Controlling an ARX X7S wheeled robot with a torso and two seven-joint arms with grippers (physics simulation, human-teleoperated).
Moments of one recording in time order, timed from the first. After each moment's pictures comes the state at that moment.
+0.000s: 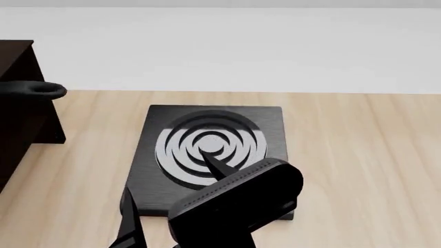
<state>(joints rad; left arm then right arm) -0.70 -0.28 -0.51 -0.36 -1.60 -0.65 -0.19 0.59 0.35 -0.34 -0.92 0.96 1.14 0.56</state>
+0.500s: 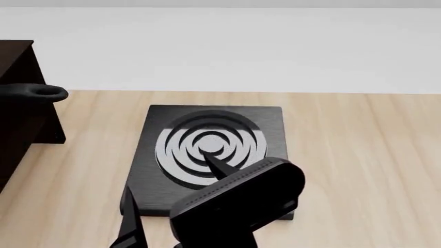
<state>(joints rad) -0.64 -0.28 -0.51 -0.28 -1.64 -0.66 -0.19 0.59 0.36 -0.34 -0.91 0.99 1.13 0.58</state>
